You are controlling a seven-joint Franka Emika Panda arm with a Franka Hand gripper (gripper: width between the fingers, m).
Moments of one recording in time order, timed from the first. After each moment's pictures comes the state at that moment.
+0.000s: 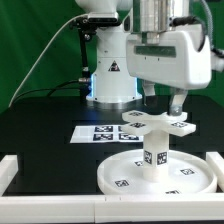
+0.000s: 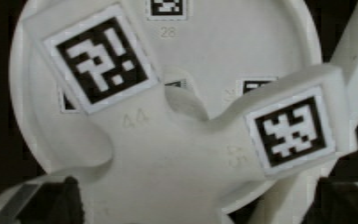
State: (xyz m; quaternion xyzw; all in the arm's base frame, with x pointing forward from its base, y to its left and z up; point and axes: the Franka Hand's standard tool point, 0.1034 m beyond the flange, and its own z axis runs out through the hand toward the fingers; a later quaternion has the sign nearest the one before) arm 0.572 0.048 0.128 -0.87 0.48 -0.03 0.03
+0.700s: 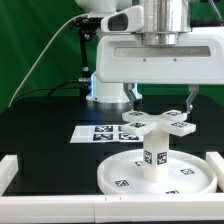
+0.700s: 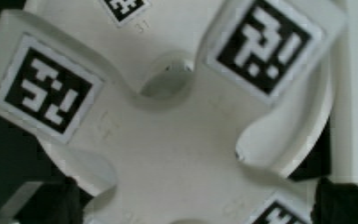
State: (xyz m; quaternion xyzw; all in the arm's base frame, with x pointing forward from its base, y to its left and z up) arm 0.566 0.049 0.121 -1.00 0.08 -0.02 0.01
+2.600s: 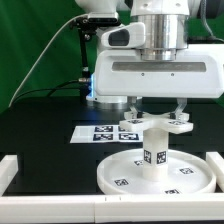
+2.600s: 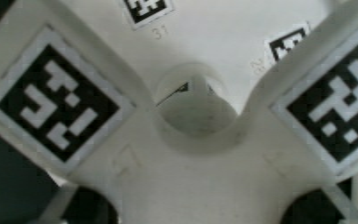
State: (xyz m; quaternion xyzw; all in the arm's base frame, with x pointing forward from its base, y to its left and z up) arm 0.559 0.039 0.099 -0.99 0.12 -0.03 -0.01
